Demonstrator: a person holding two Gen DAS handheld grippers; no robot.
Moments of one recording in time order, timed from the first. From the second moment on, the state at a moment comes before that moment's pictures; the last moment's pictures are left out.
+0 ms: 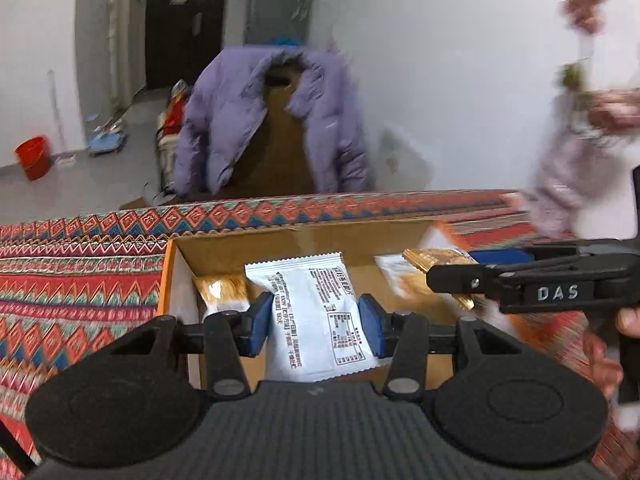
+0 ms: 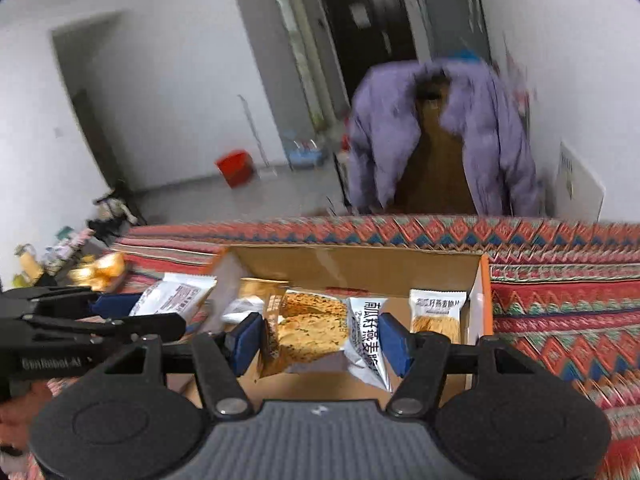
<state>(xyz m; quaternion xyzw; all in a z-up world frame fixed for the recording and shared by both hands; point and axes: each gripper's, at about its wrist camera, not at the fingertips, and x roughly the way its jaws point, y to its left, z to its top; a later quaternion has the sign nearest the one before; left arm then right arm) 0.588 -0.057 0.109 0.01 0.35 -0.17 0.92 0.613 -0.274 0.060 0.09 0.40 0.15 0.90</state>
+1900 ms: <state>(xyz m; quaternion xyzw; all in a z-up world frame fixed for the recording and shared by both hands) 0.202 0.023 0.128 0.02 0.22 -0.12 0.97 0.221 -0.276 0.111 0.00 0.26 0.16 0.95</state>
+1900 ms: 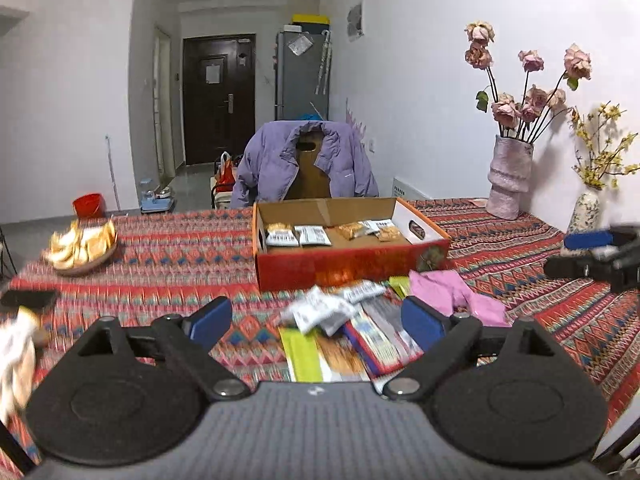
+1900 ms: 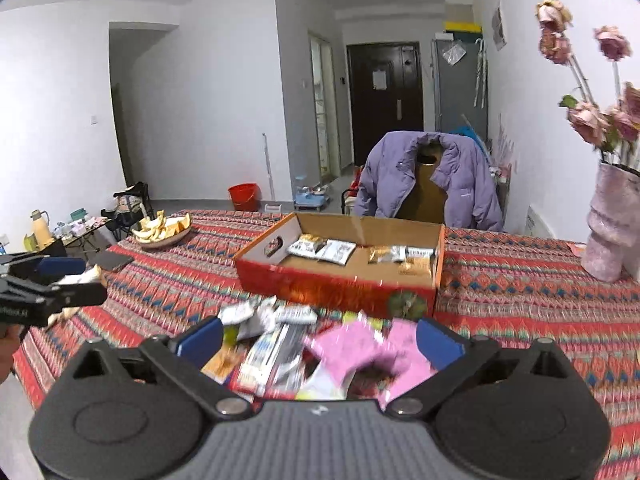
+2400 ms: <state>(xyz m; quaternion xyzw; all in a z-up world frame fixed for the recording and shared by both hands) 0.152 0.025 0.048 0.00 0.26 -0.12 0.96 0.138 -0.248 0.010 -0.01 0.30 0.10 0.95</state>
